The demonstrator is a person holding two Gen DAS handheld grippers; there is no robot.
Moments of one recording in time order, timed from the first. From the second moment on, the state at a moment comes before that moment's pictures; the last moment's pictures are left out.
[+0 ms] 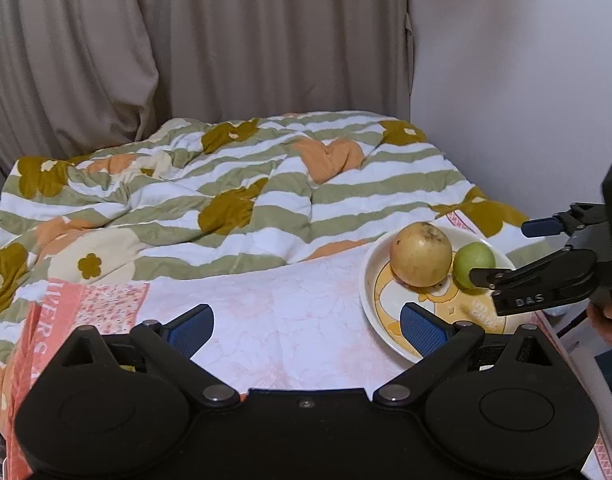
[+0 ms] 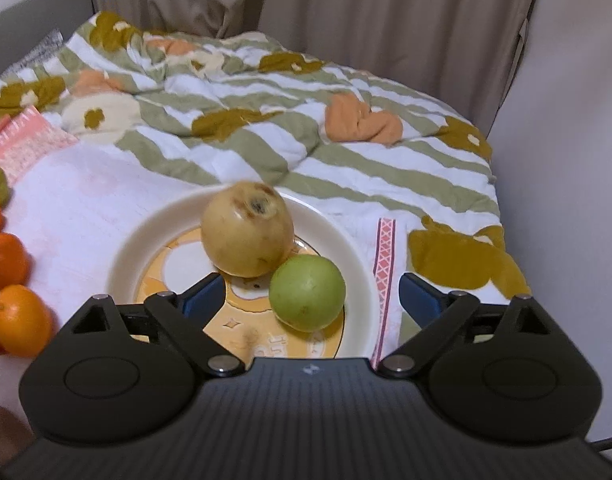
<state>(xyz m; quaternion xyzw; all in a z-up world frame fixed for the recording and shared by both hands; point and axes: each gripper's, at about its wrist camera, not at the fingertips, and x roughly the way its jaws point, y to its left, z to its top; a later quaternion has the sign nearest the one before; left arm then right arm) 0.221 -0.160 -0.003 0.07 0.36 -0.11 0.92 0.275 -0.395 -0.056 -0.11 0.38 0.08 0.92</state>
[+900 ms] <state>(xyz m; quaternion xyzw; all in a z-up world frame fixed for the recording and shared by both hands) 0.070 -0.105 0.041 0.00 0.34 0.02 0.94 0.114 -0.378 0.037 -0.05 0.33 0.15 0.93</state>
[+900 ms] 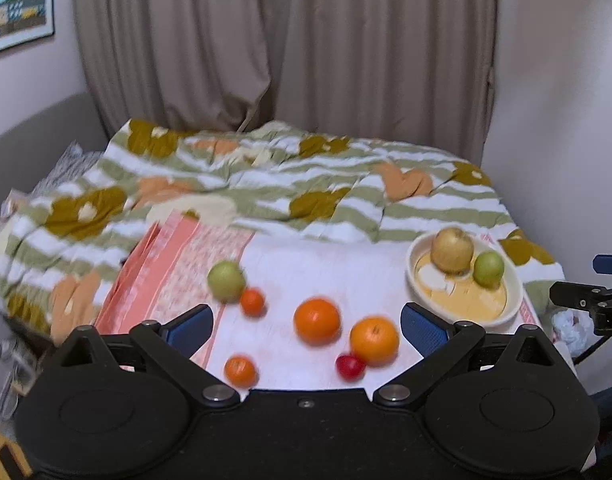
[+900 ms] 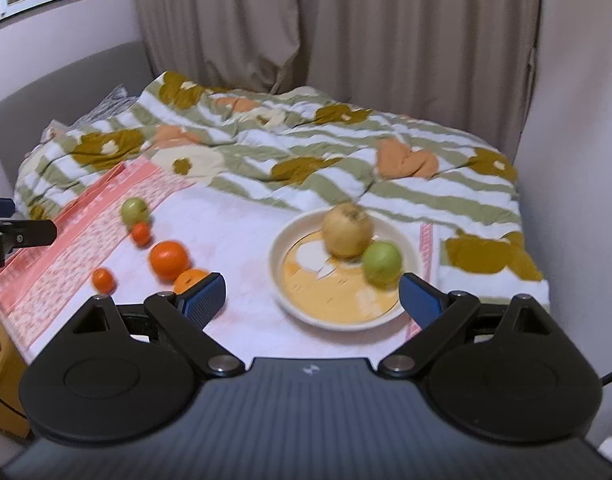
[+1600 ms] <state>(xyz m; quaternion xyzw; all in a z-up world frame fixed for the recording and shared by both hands) 0.030 -0.085 -0.065 -0.01 0.47 -0.04 0.88 0.086 -0.304 -0.048 -0.07 0.40 0.20 0.89</state>
